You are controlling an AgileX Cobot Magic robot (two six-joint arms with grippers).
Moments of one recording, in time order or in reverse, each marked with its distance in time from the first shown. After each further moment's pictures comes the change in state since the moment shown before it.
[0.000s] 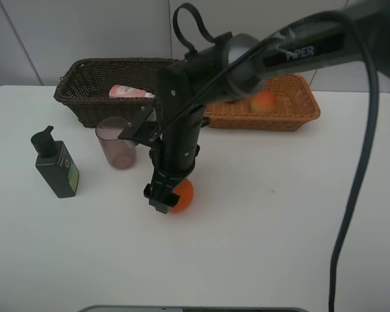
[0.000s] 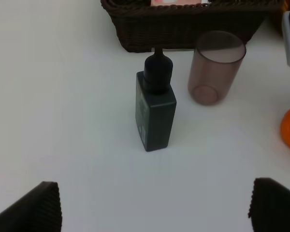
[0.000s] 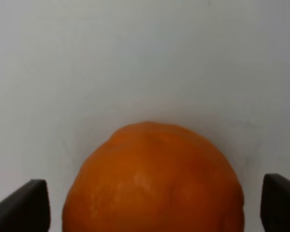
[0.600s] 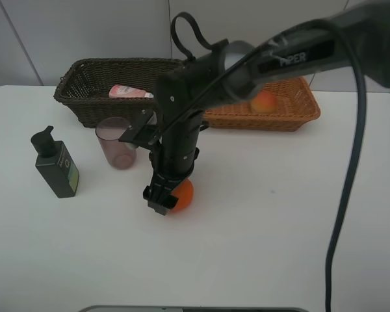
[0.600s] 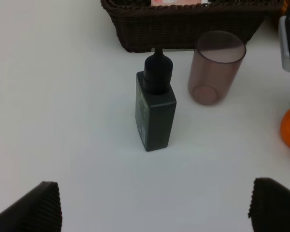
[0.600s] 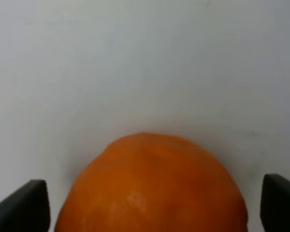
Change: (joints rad) left arm 0.000 0.000 0.000 0.000 0.000 0.000; right arm 0.000 0.024 0.000 0.000 -0.024 0.013
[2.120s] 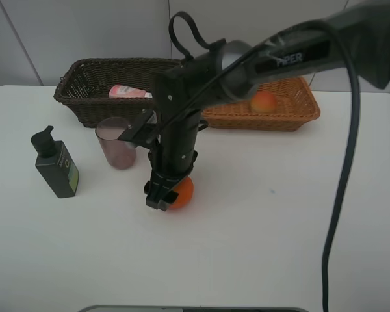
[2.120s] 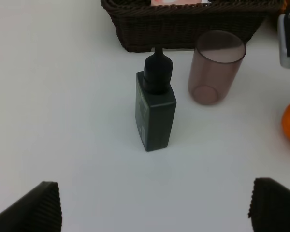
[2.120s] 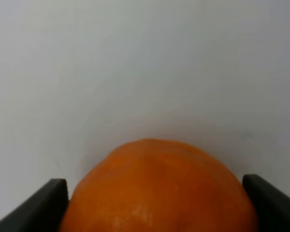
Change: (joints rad) left arm 0.000 0.000 0.000 0.000 0.000 0.000; right arm 0.000 0.000 -0.037 -0.001 0.035 0.046
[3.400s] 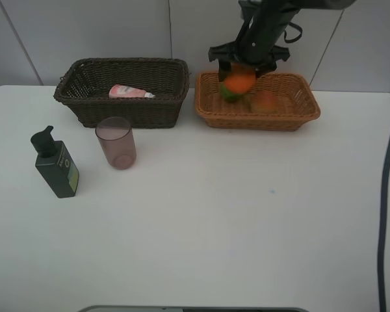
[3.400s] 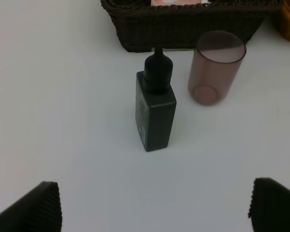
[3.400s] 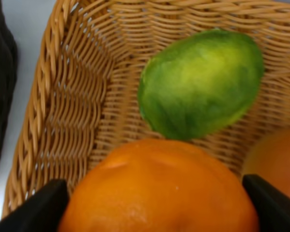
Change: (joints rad) left arm 0.000 0.000 0.000 0.000 0.000 0.000; right arm -0.474 0.008 -0.331 -0.096 -0.066 0.583
